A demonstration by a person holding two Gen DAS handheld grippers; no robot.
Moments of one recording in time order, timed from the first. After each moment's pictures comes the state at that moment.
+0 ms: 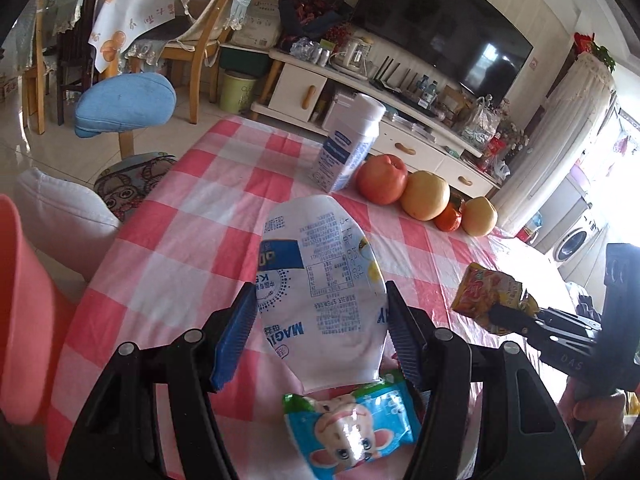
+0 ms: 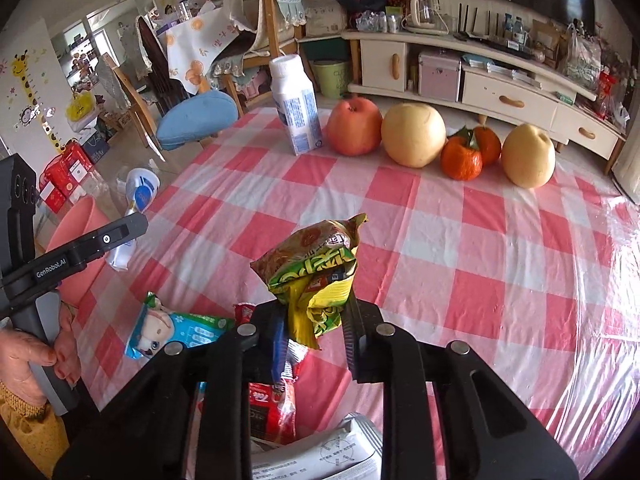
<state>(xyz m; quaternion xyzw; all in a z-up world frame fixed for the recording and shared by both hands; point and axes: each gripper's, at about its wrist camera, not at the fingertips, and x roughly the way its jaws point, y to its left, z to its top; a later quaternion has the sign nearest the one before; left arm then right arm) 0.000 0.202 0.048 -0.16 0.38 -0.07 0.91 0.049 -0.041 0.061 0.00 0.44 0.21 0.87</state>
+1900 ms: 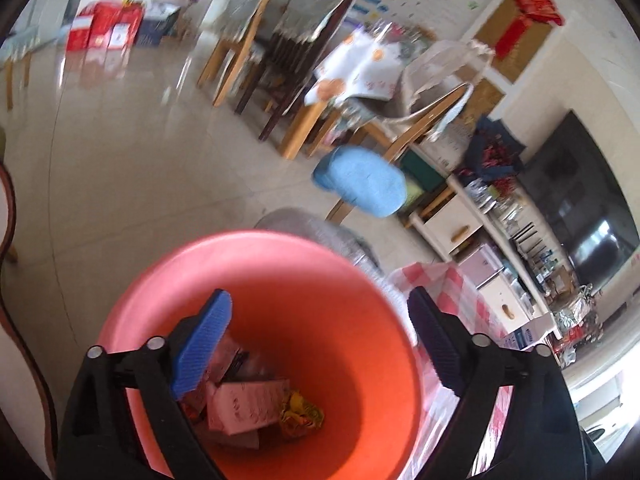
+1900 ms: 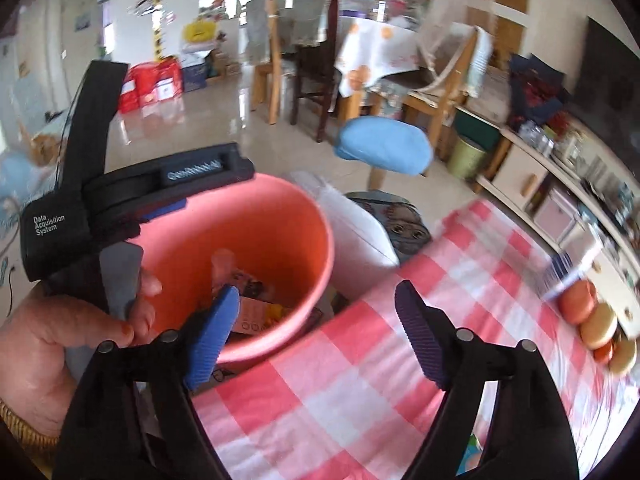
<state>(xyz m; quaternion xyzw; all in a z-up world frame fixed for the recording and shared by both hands) -0.090 0.484 0.045 -0.33 0.24 0.20 0.89 -0.047 0.306 0.096 -0.18 0.33 0.36 0.85</state>
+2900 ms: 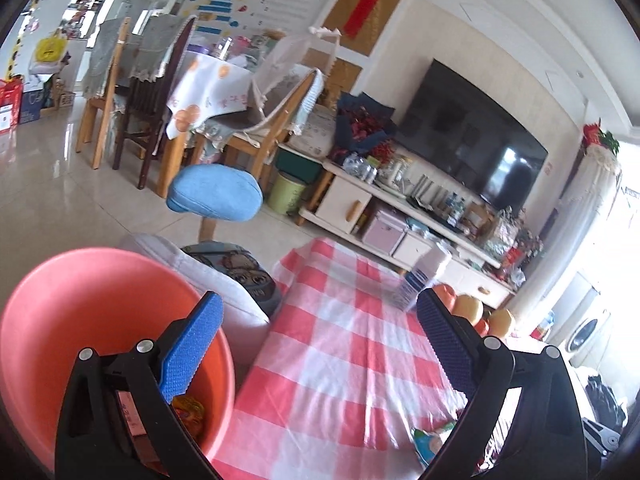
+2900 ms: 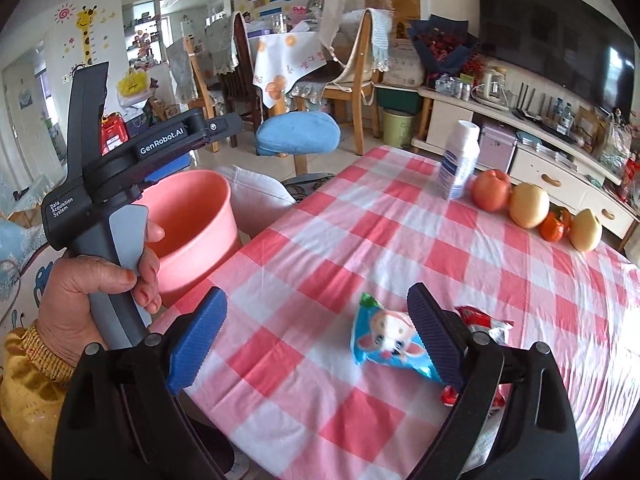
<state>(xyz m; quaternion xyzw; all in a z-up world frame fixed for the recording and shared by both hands) -0.078 0.344 0.084 -0.21 0.20 0.01 0.96 -0.090 0.138 0.098 -0.07 0.34 0.27 0.90</state>
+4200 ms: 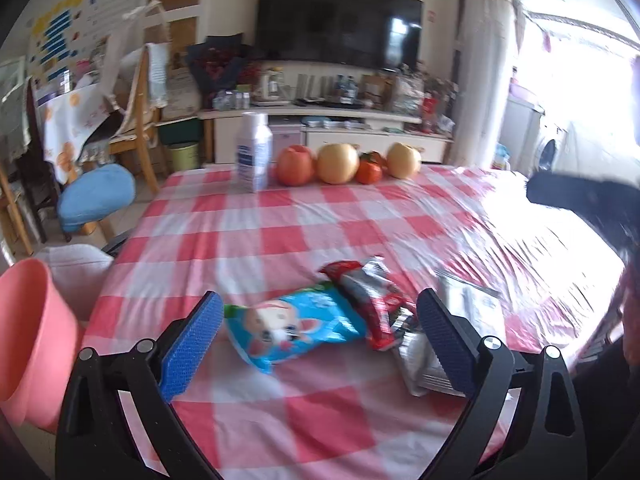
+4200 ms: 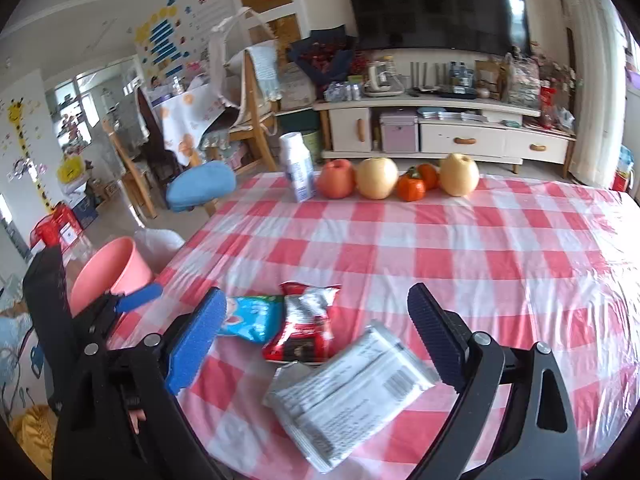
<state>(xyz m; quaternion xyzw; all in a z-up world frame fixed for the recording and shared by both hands) -0.126 0.120 0.052 0.03 0.30 -0.16 0.94 -0.096 -0.069 0.114 0.06 0.32 0.15 0.93</state>
